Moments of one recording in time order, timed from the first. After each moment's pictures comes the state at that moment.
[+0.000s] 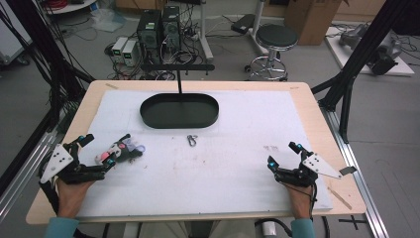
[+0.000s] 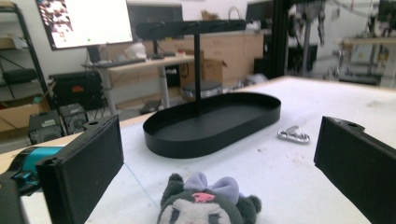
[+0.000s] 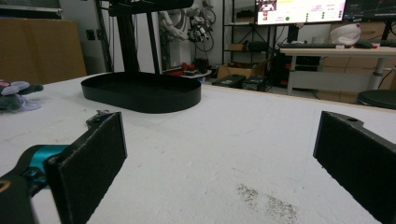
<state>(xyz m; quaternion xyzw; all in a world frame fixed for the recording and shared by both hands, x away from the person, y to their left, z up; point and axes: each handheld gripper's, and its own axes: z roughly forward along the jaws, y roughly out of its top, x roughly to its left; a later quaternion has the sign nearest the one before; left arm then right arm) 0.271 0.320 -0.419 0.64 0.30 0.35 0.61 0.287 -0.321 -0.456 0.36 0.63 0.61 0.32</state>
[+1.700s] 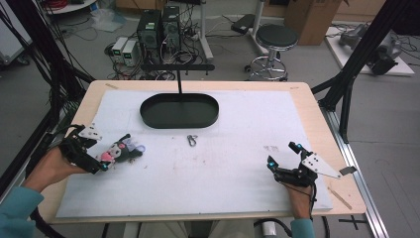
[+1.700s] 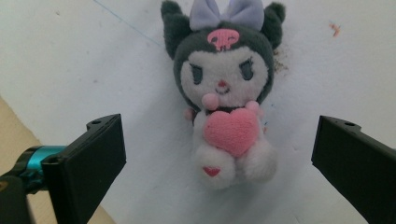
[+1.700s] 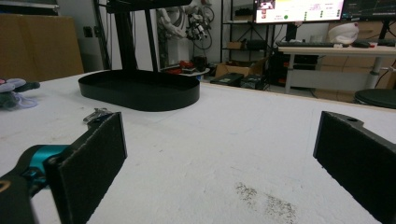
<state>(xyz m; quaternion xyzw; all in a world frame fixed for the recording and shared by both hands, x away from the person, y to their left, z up) 0.328 0.311 -0.375 0.91 0.31 0.16 0.21 0.287 -0.320 -0.456 0.36 0.64 0.61 0.32</state>
